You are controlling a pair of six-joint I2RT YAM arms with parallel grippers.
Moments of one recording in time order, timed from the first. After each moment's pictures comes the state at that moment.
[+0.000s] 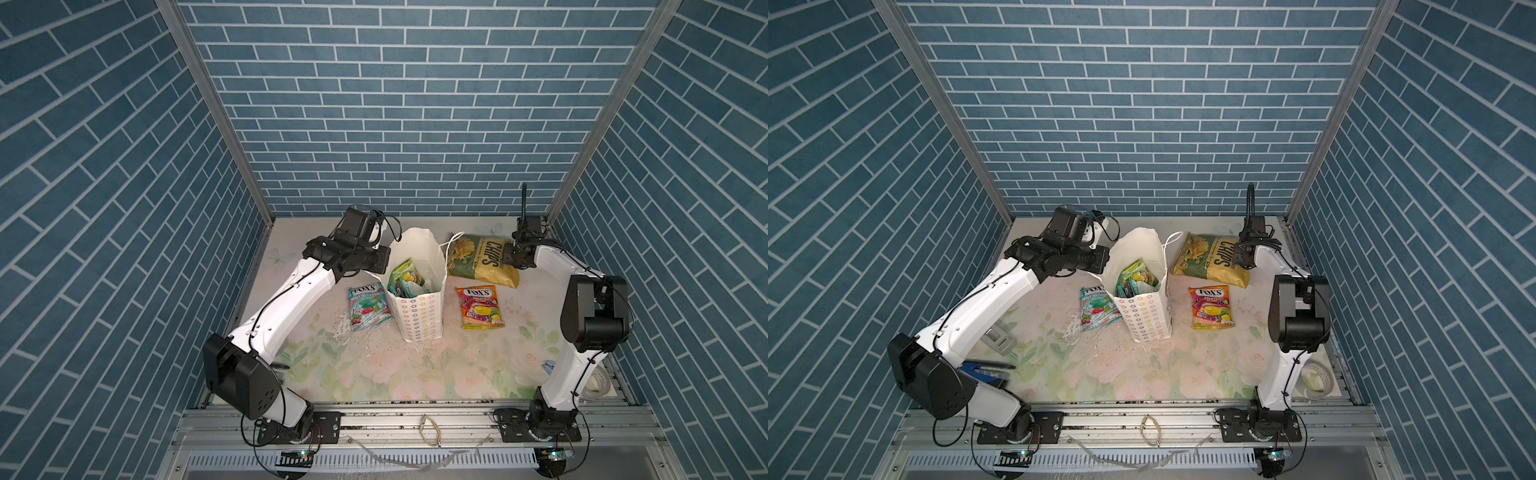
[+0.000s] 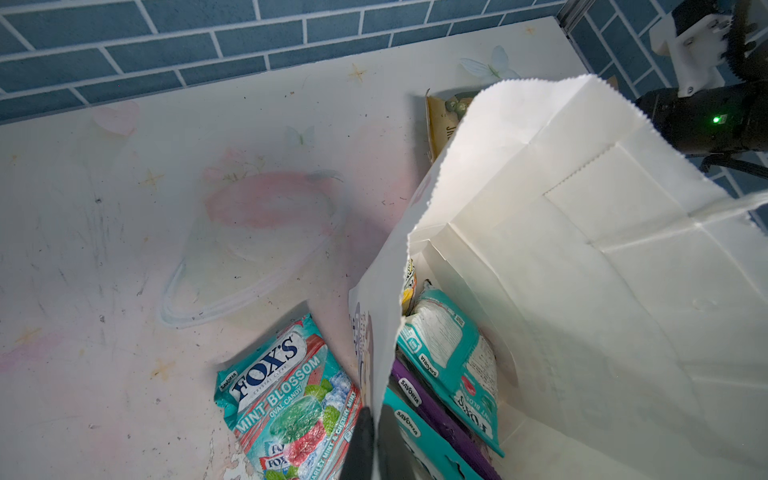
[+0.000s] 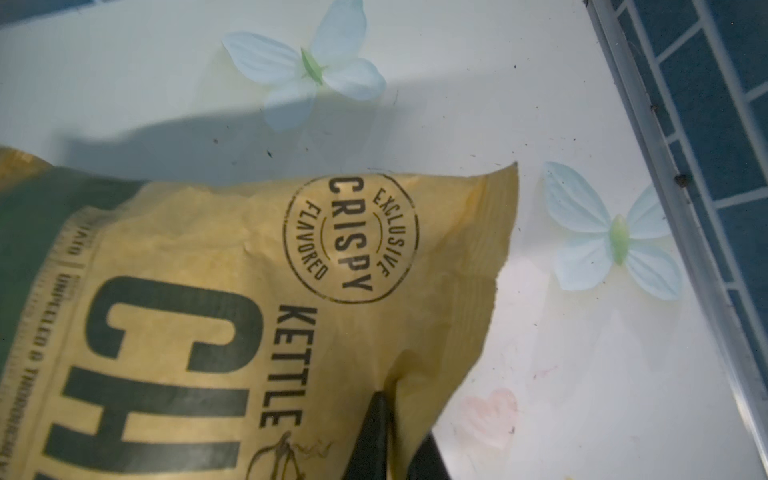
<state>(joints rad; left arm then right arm) -0.51 1.51 1.52 -0.83 0.09 -0.20 0.06 1.90 1.41 -0.49 0.13 0.17</state>
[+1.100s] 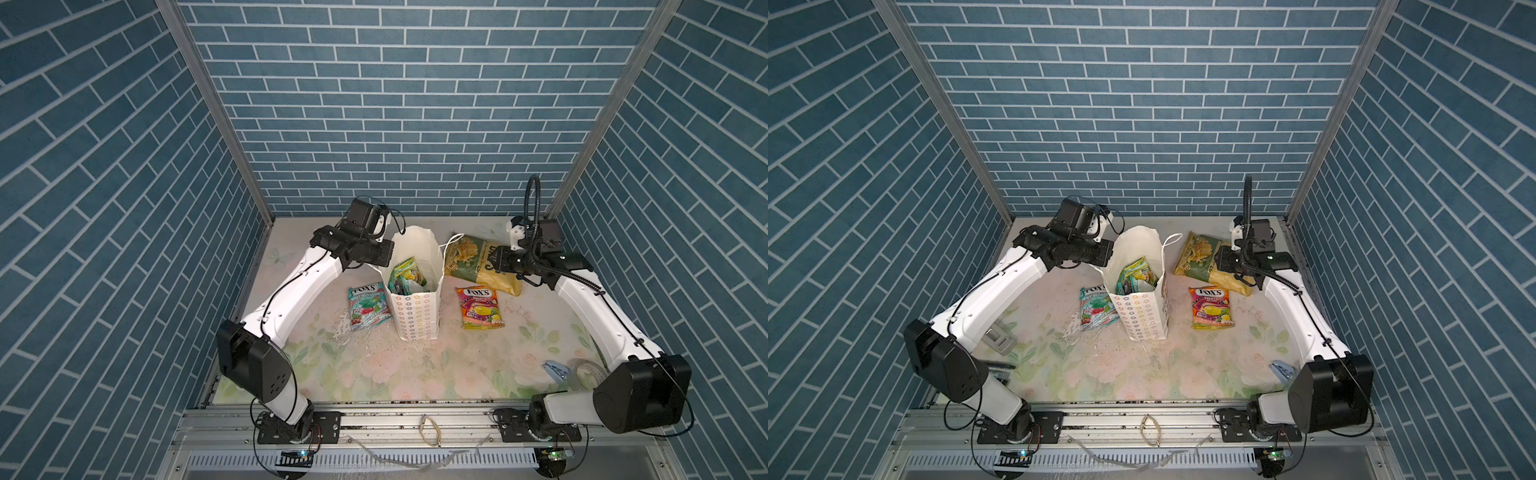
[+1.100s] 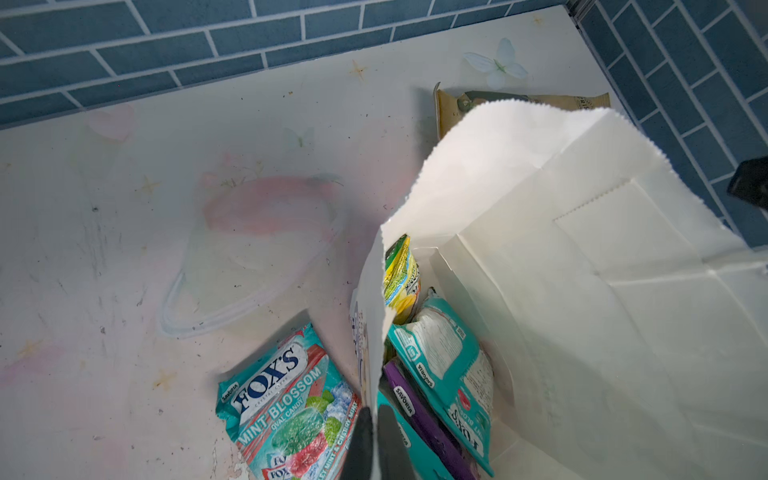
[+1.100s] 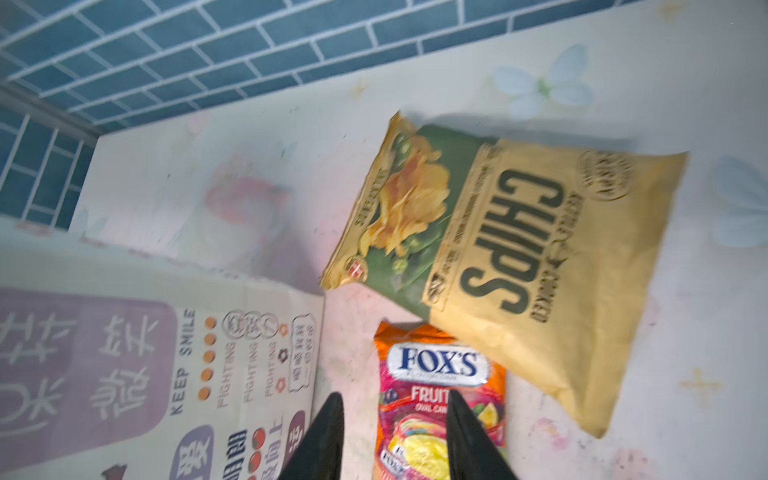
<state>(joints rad) -0.50 1.63 1.67 -0.90 0.09 -0.19 0.24 1.38 1.22 -0.66 -0.23 0.25</state>
